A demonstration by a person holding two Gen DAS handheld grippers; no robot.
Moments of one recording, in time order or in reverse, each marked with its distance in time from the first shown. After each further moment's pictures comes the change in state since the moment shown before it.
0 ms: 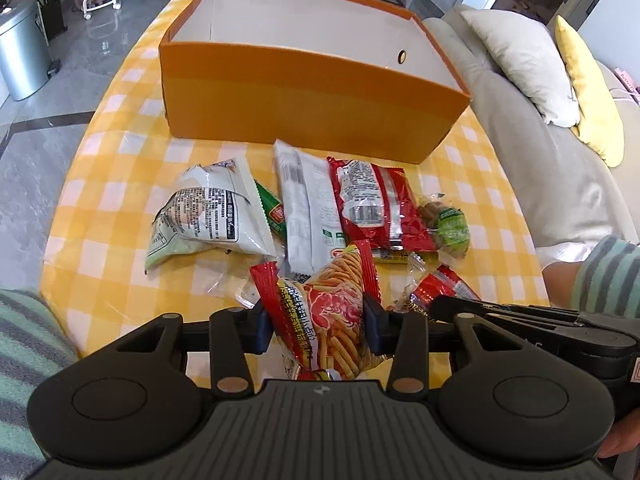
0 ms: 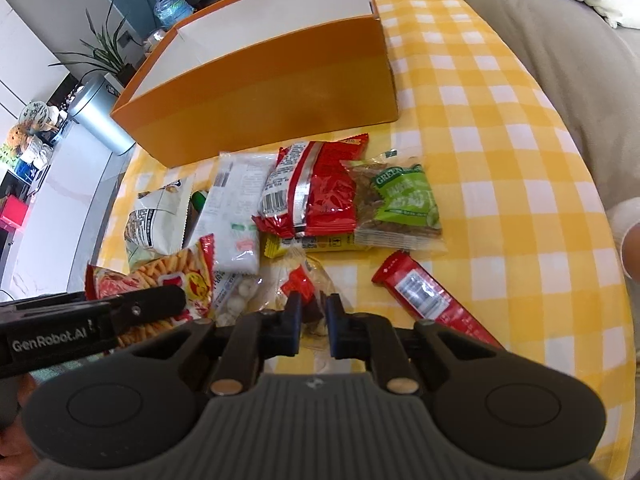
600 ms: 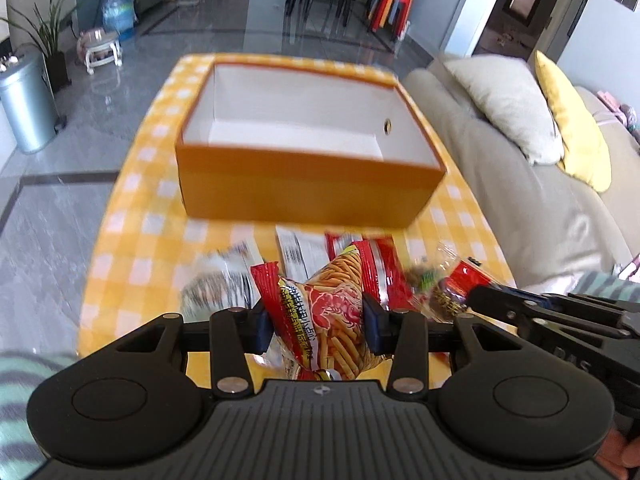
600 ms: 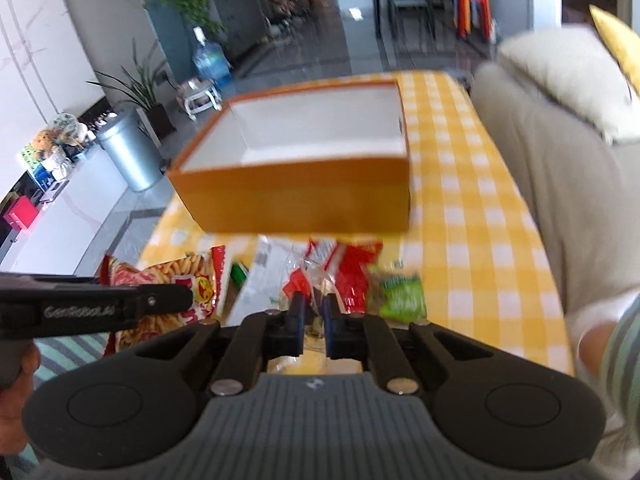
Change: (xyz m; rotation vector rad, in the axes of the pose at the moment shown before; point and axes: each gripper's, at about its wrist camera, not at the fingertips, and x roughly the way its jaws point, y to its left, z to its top) left arm -0.054 -0.005 0.027 0.048 -0.171 0.025; right arm -0.074 0.034 0.010 -0.178 -0.255 -0.015
